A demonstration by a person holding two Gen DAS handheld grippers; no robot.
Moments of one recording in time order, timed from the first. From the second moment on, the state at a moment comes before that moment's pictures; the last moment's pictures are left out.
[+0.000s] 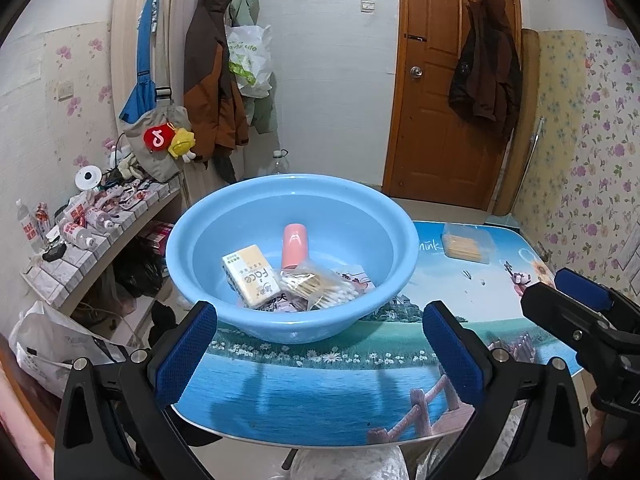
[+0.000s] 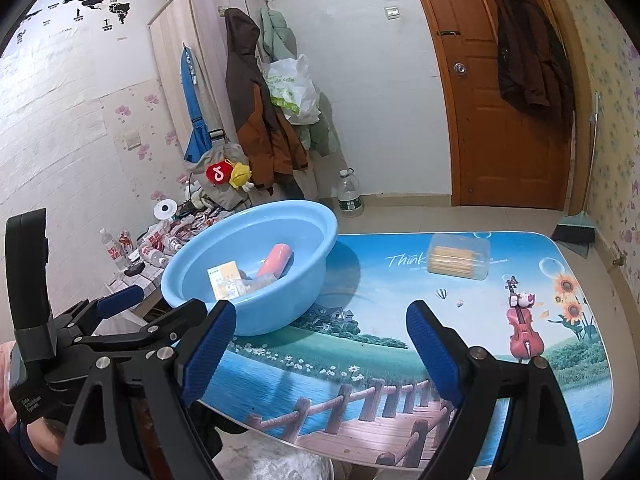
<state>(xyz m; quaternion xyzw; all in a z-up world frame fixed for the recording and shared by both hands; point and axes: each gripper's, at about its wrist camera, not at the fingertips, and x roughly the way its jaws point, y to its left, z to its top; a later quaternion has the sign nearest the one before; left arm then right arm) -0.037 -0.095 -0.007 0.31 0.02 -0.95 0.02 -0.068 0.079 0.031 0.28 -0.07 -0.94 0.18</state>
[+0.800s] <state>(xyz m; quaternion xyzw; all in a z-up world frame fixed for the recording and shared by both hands) -0.042 -0.100 -0.010 0.31 0.03 -0.95 0.02 -0.075 0.076 0.024 0.30 -0.07 -0.94 0.18</state>
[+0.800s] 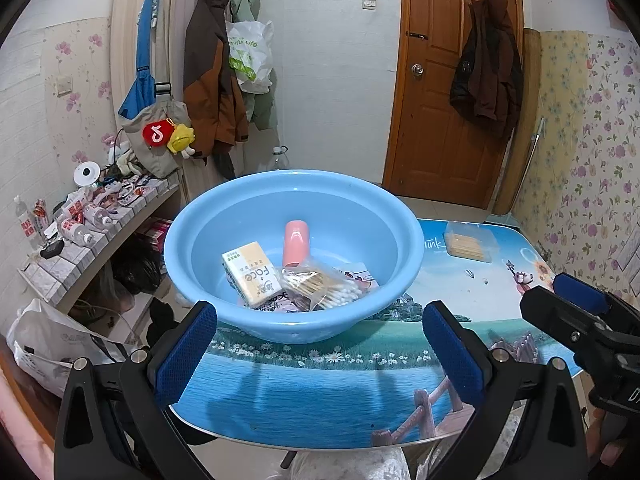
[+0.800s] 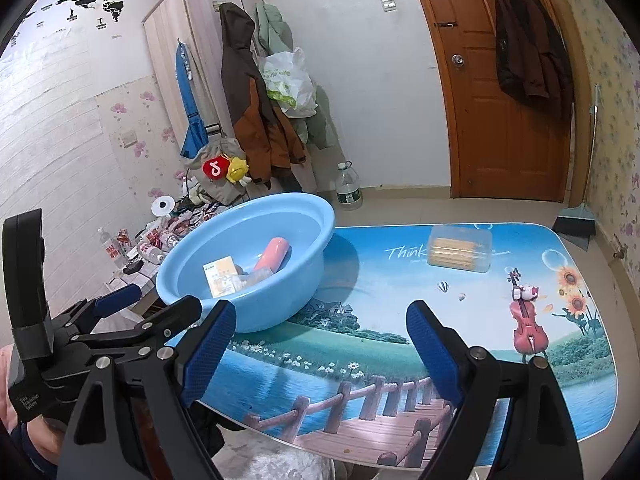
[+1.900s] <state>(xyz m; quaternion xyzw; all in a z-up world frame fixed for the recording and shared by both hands) -0.057 -0.041 -0.011 0.31 -0.01 -0.95 -0.01 -0.082 0.122 0.007 0.30 -0.10 -0.94 0.14</state>
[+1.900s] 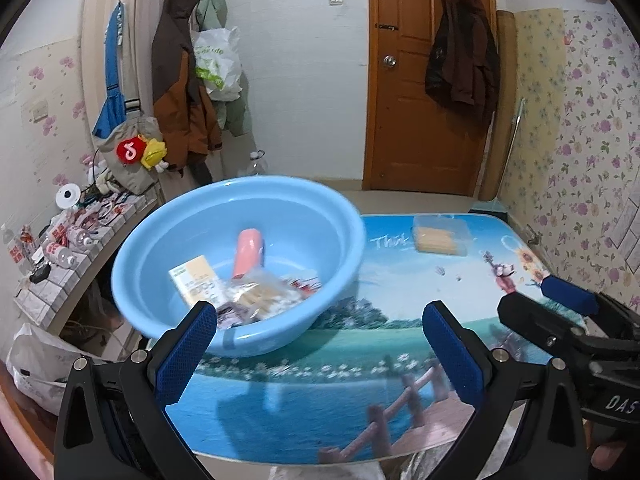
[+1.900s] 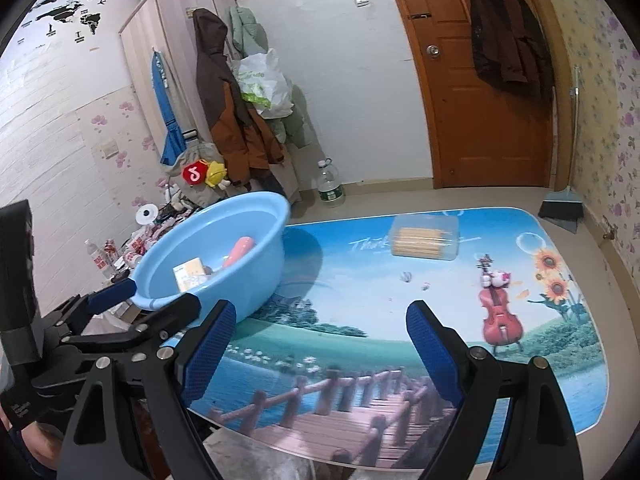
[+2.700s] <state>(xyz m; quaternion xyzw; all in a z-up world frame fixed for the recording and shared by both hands) -0.147 0.085 -0.020 0.34 -0.03 -0.94 -0.10 -0.111 0.251 -0.024 0.32 -0.11 -0.94 0.02</state>
